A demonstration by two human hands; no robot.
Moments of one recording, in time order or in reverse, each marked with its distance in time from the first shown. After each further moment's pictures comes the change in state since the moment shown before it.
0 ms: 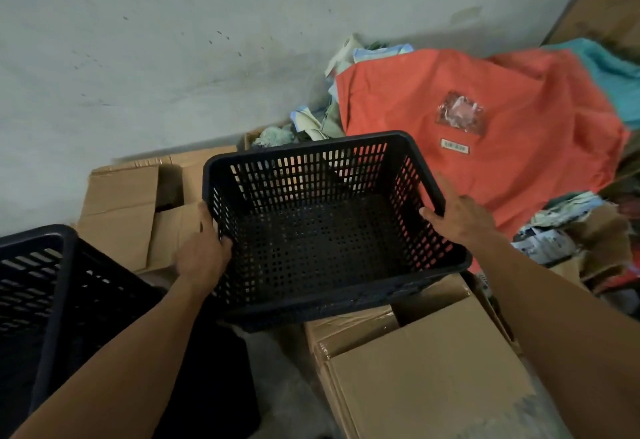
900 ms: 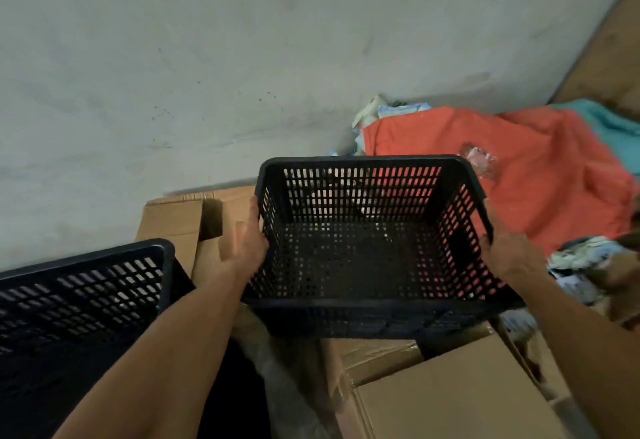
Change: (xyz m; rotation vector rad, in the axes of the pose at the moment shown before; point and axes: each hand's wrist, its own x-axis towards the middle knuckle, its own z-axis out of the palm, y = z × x) left_hand -0.005 0.020 -0.093 -0.073 0.067 0.102; right_hand -0.054 0.001 -0.038 -0.017 0.275 0.037
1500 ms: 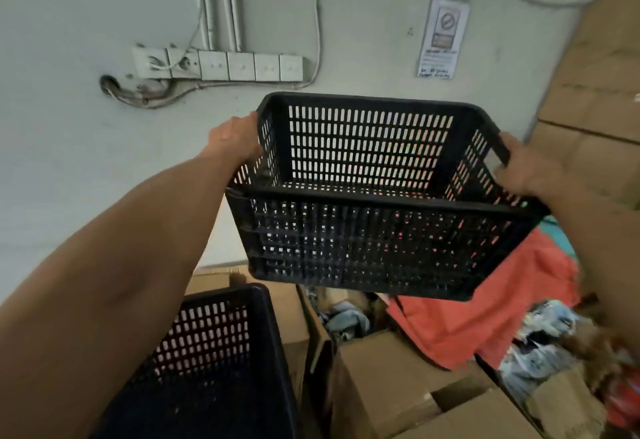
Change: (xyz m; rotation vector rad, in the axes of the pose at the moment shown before) left_hand 0.003 -0.022 -0.392 0.097 0.338 0.291; right_hand -0.084 -0.151 -0.347 0.063 0.252 -0.033
